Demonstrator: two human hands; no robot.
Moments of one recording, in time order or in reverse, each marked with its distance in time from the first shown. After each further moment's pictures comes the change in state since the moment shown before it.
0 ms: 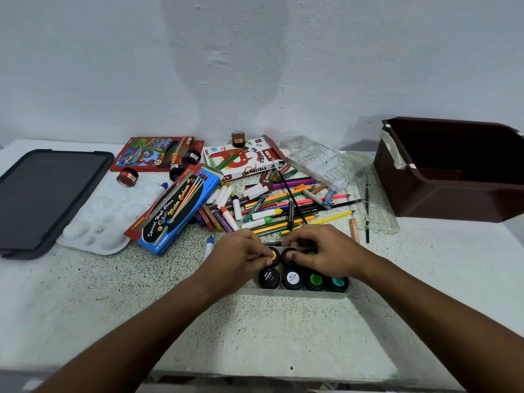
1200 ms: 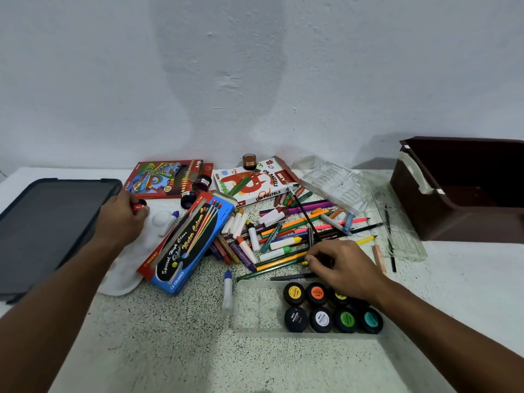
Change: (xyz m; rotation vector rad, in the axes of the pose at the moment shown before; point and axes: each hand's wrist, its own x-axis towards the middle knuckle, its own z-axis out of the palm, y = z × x) left_hand 0.047 -0.200 -0.163 0.354 0.407 -0.645; right_hand 0.026 0.001 0.008 -0.012 0.276 0.014
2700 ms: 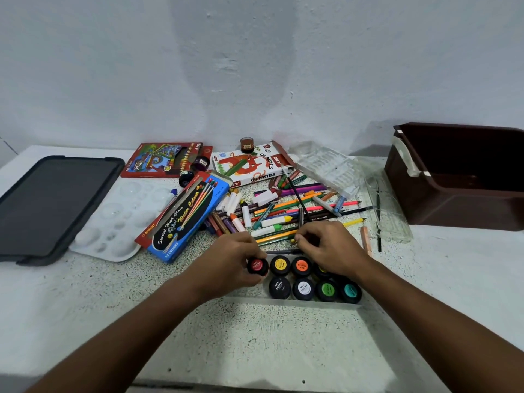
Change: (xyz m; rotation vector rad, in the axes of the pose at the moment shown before) left_hand -0.193 0.136 0.014 -0.215 -0.474 0.776; right_hand -0.005 -0.002 -0.001 -0.002 -0.015 0.013
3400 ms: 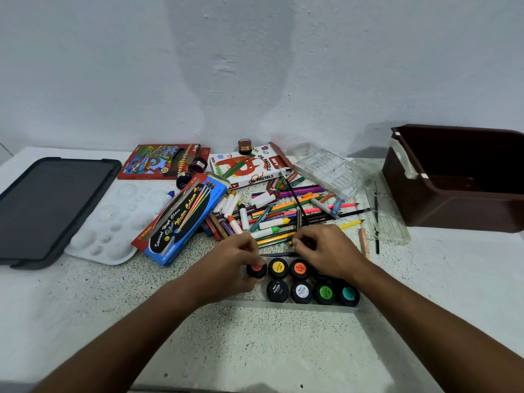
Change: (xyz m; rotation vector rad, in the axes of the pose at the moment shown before) left_hand 0.001 -0.014 0.010 0.071 -0.024 0.112; right_hand 0.000 -0.003 0.000 -0.055 -0.026 0.007
